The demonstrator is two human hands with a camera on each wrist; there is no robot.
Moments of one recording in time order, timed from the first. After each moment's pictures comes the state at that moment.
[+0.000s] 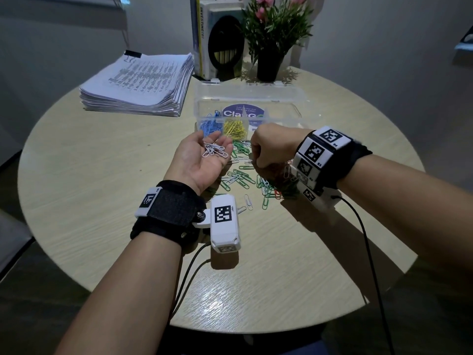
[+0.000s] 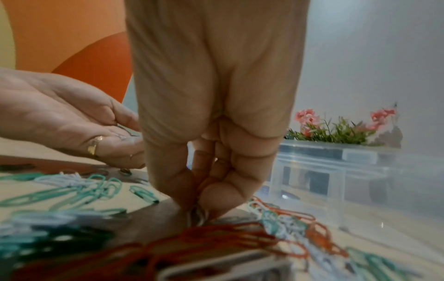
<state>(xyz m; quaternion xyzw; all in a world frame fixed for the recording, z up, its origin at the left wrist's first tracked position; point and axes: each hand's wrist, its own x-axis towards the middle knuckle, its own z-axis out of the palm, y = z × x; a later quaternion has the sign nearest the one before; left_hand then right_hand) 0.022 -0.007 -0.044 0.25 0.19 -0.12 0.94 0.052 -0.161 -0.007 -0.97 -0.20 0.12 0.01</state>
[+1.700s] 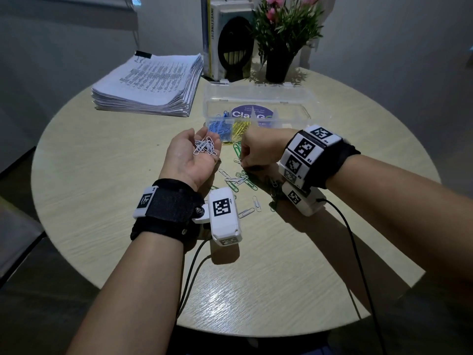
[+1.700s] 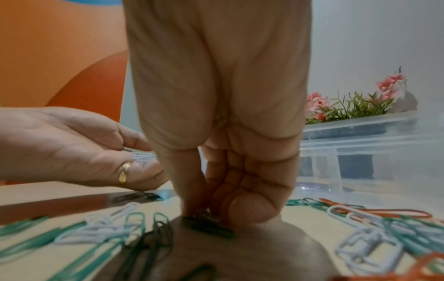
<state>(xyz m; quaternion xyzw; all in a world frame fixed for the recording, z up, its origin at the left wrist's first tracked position) 0.033 0.015 -0.047 0.22 0.22 -0.04 0.95 0.056 -0.127 -0.011 -0.97 -0.21 0.14 0.02</state>
